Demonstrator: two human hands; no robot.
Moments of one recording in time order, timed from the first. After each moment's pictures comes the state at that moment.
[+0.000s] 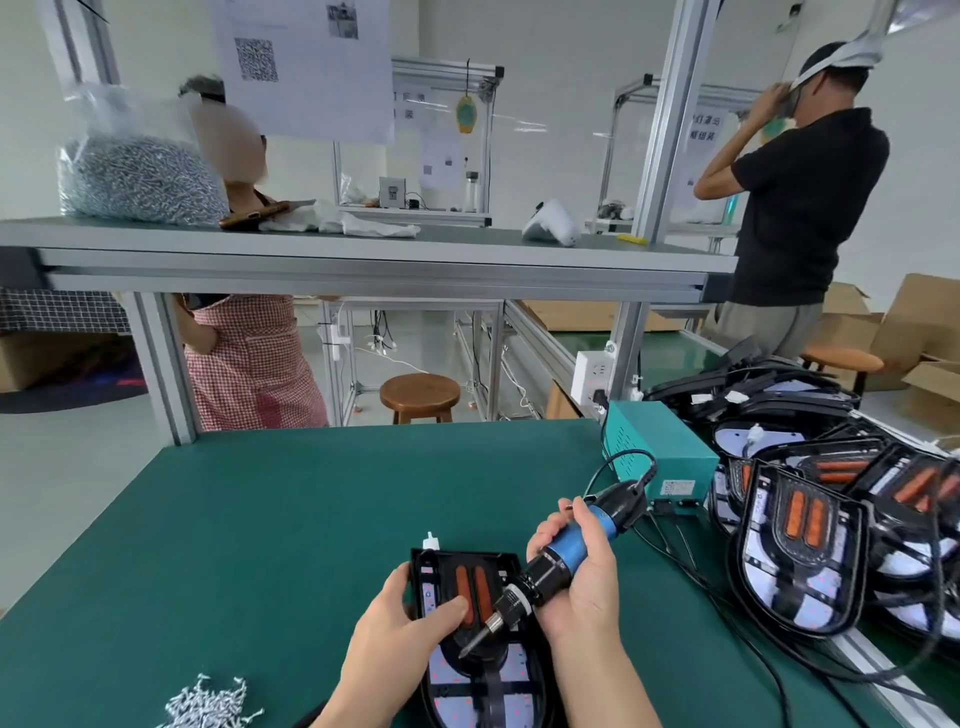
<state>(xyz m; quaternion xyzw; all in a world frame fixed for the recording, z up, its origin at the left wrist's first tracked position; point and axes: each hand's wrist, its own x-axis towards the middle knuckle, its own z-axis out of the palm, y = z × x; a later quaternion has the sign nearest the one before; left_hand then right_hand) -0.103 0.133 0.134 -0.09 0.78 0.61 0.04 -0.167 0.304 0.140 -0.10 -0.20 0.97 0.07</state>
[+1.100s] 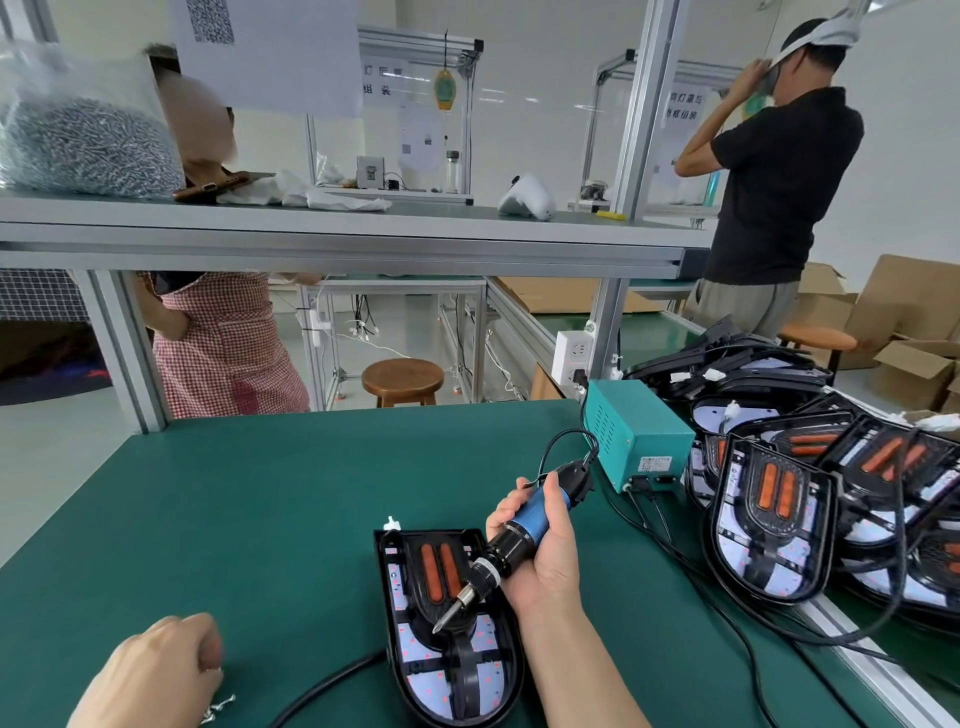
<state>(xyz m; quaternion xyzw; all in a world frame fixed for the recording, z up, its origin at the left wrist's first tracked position) -0.092 -0.019 0.101 -0.16 0.97 0.16 -0.02 -0.187 0.302 0.112 -0.08 -0.12 0.99 -0.01</state>
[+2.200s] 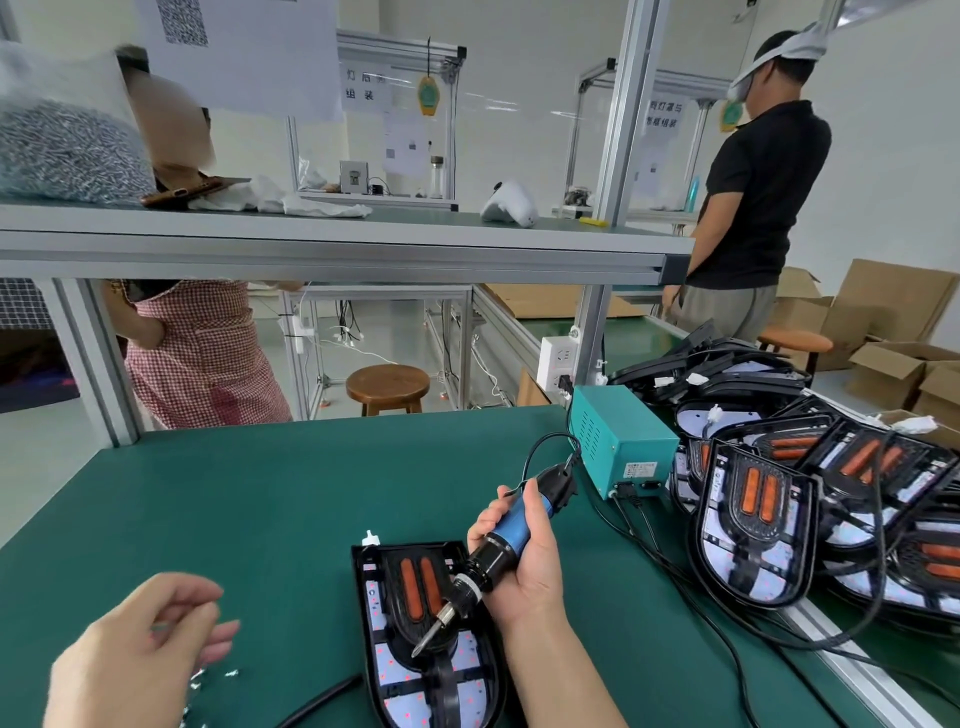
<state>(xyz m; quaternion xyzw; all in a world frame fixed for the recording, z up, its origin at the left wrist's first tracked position) -0.087 -0.003 0.116 -0.12 0.82 0.53 -0.18 -0.186 0.299 0.117 -0.09 -0.13 0.99 -0.03</state>
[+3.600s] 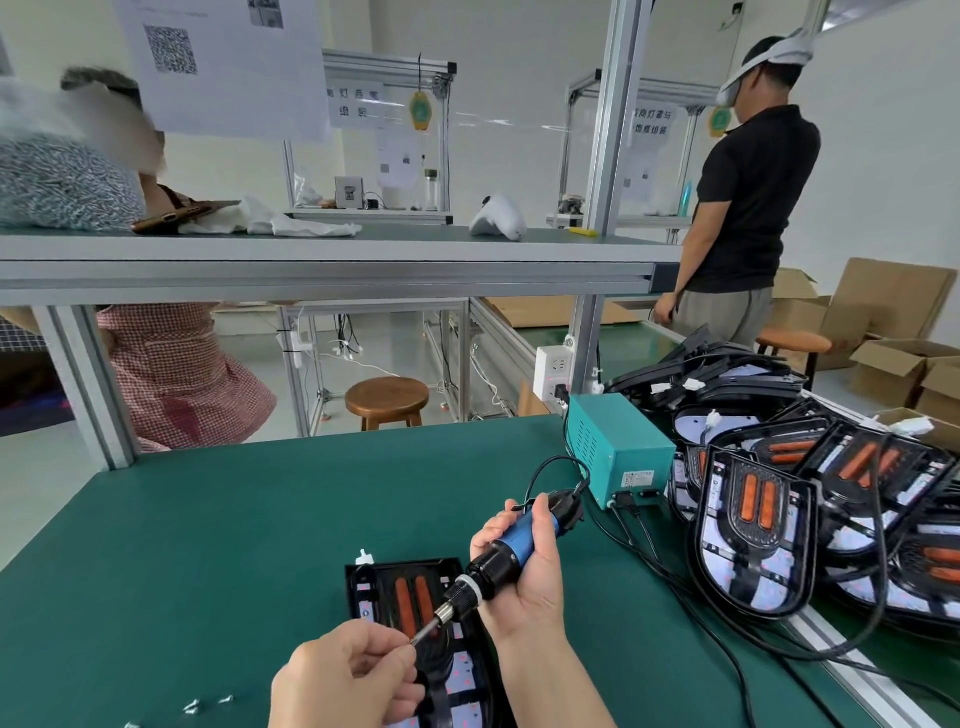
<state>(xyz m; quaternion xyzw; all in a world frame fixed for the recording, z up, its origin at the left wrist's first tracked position) -0.071 0.146 0.155 -0.11 0.80 0.58 -0.04 -0.182 0.299 0.124 -0.10 -0.05 0.99 -0.01</state>
